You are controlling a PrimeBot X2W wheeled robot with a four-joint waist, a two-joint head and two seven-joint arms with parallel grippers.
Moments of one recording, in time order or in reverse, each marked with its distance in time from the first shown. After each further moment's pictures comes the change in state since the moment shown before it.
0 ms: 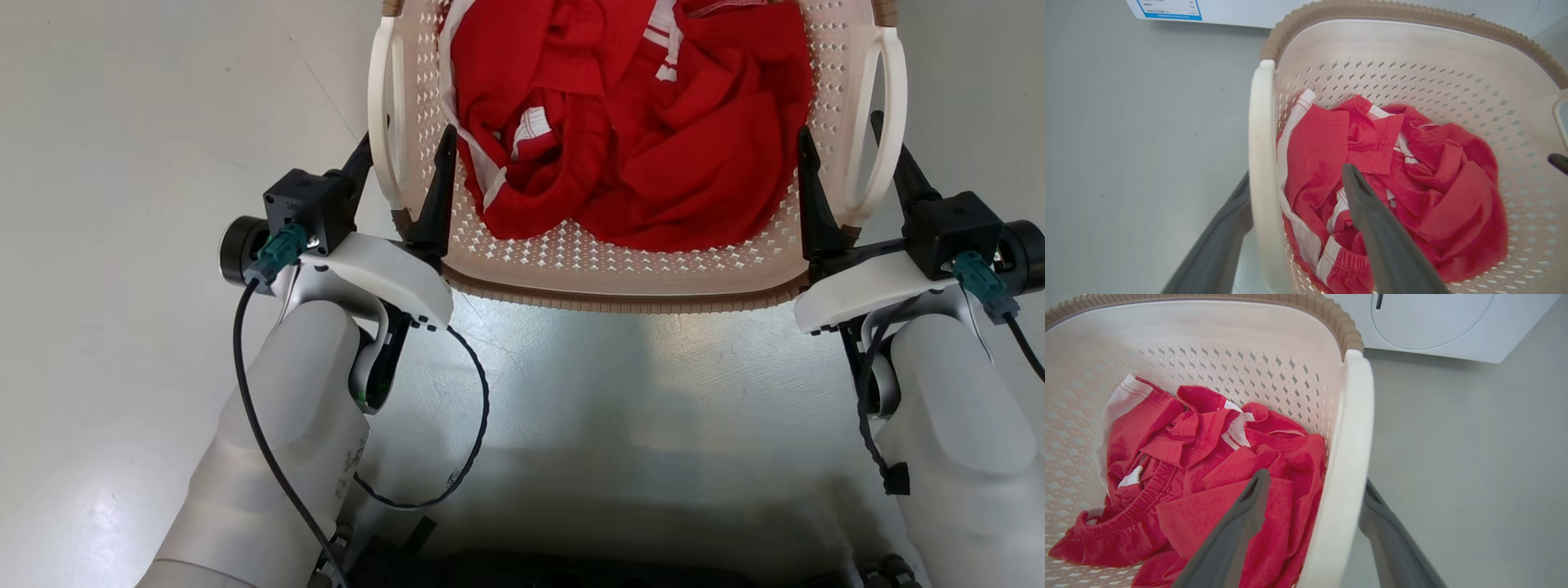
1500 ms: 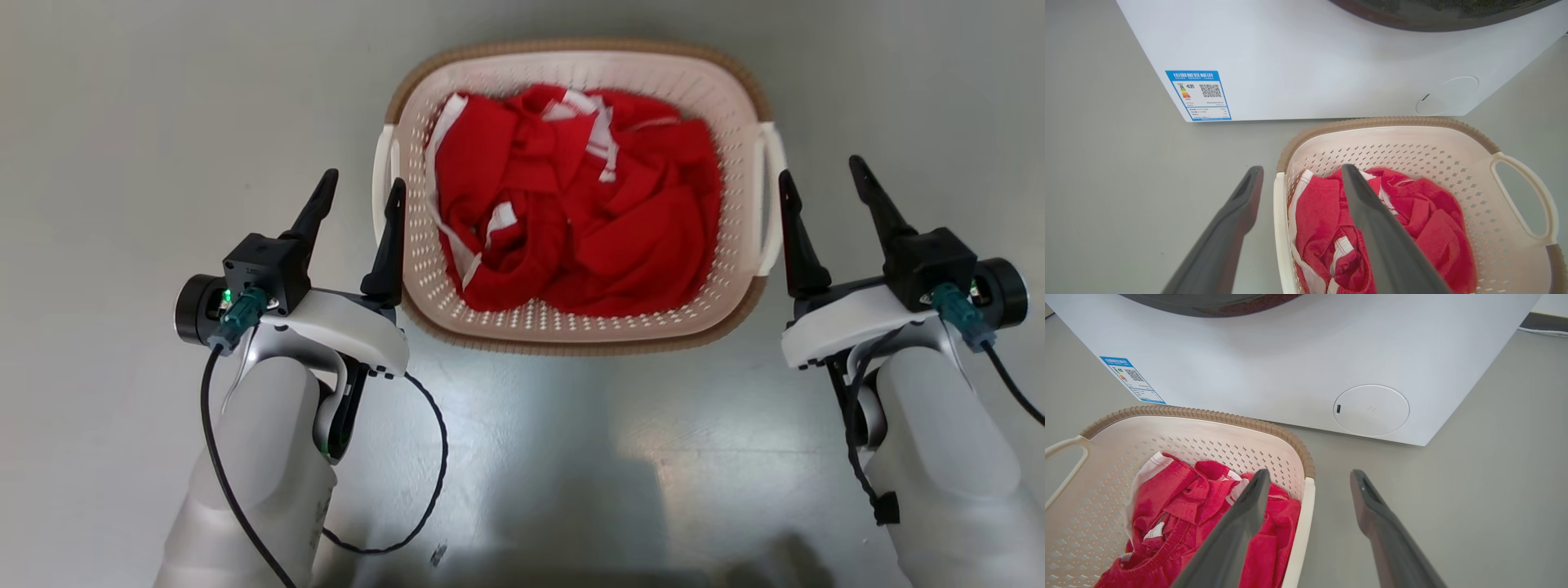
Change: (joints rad) left arm 0.147 0.004 0.180 -0.076 0.181 -0.038 0.000; right arm 0.052 0.009 0.016 0.016 0.017 0.000 0.000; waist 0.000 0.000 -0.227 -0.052
